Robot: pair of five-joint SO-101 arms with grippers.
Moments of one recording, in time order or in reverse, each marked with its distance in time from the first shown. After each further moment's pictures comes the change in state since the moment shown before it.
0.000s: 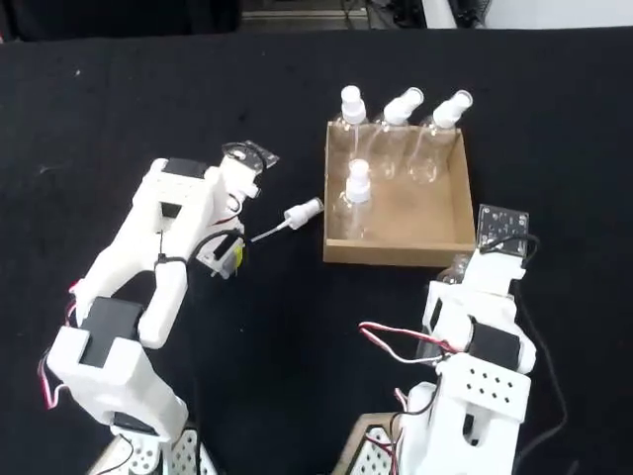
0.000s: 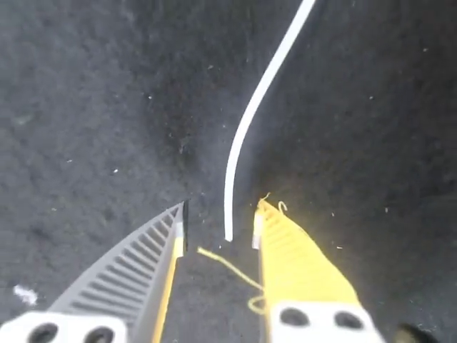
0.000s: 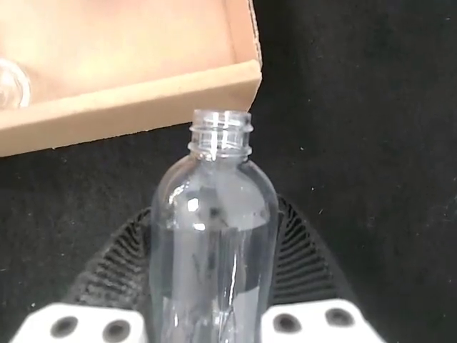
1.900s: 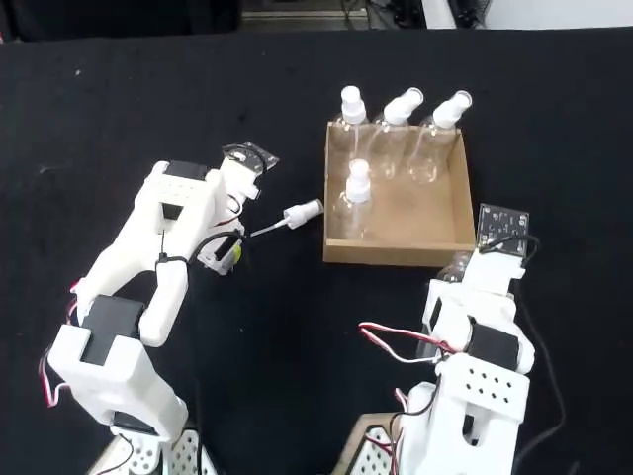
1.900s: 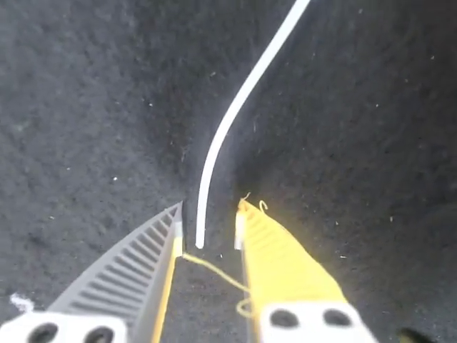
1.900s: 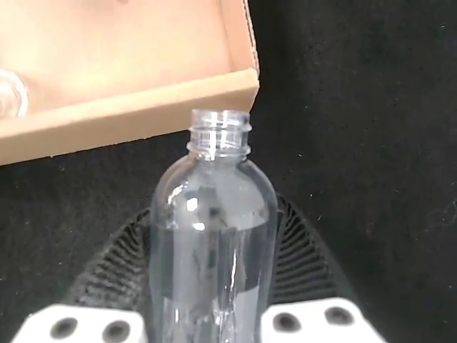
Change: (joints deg) left arm 0.0 0.5 1.0 -2.2 0.4; right arm 0.0 0.0 0.8 -2.0 0.0
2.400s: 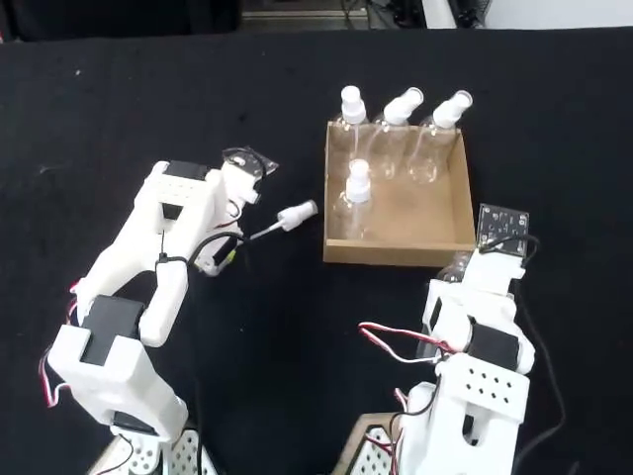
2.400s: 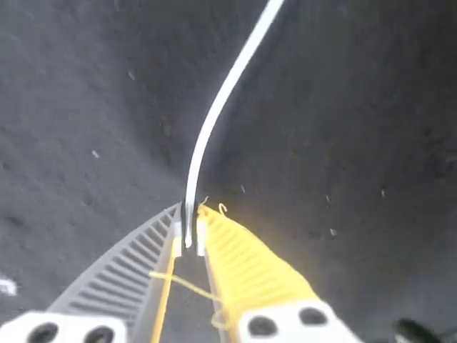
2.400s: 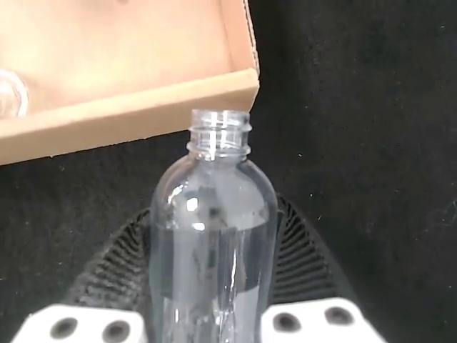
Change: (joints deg) left arm 0.0 0.0 0.0 4.1 0.0; right arm 0.0 0.0 0.0 0.0 0.0
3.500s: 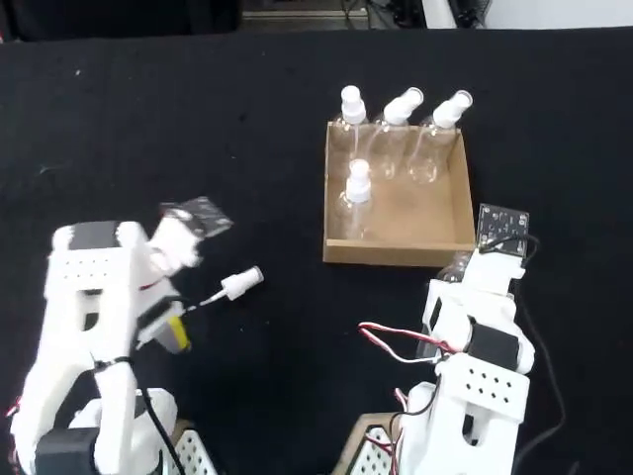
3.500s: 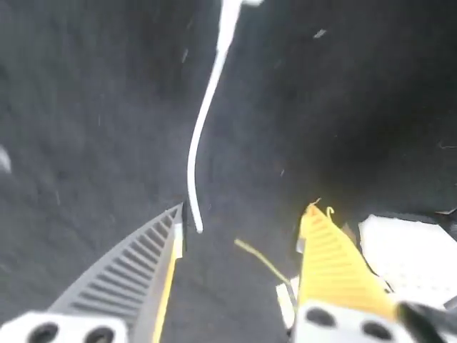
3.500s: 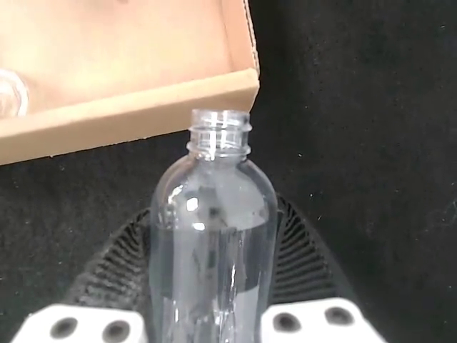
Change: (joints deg) left arm -13.8 -38.9 26.4 10.5 -26.6; right arm 0.0 0.0 0.0 0.0 0.0
